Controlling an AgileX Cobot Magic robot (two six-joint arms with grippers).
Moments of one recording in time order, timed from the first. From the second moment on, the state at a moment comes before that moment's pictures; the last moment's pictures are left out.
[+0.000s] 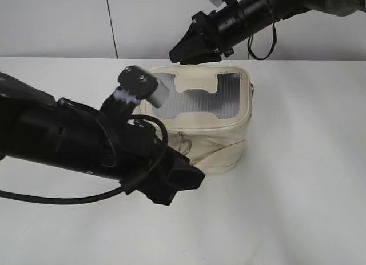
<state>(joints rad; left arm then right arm) -0.76 1.58 -0.73 -1.56 0.41 1.60 0.30 2.36 -2.03 1.03 1.13 -0.65</state>
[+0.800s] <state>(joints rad) -0.40 1.64 -1.11 -1.12 0.69 1.20 -0.04 1.92 -1.35 1.03 0.86 -0.83</state>
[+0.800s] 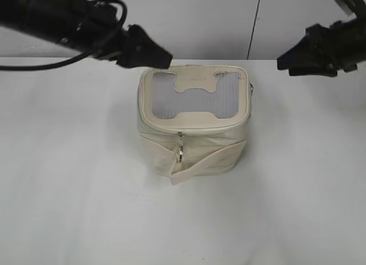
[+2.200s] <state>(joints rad) -0.46 2.25 -1.90 -0.83 1.00 1.14 0.01 1.82 -0.72 1.82 0.72 -1.96</state>
